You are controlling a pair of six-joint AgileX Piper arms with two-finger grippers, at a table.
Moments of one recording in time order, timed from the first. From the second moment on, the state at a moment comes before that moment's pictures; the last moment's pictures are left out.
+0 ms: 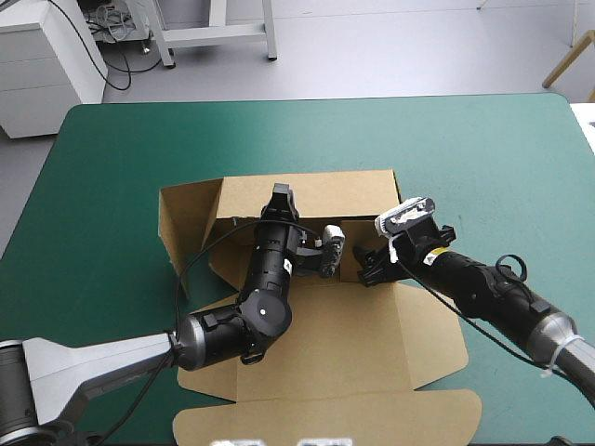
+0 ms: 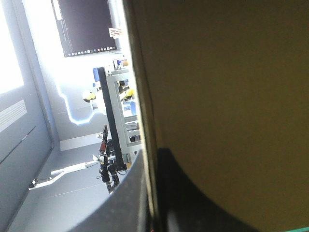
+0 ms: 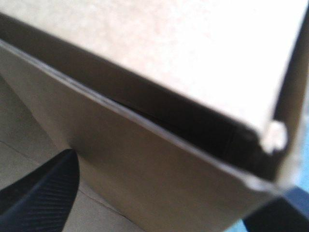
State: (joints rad) left arm -1.07 1.58 -0.97 1.72 0.90 -0.45; right arm 0.48 1.26 -0.74 0.48 0.15 -0.50
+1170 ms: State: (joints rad) left arm -1.12 1.58 -0.97 1.71 0.92 -0.56; right arm 0.48 1.27 -0.73 0.48 0.09 -0.51
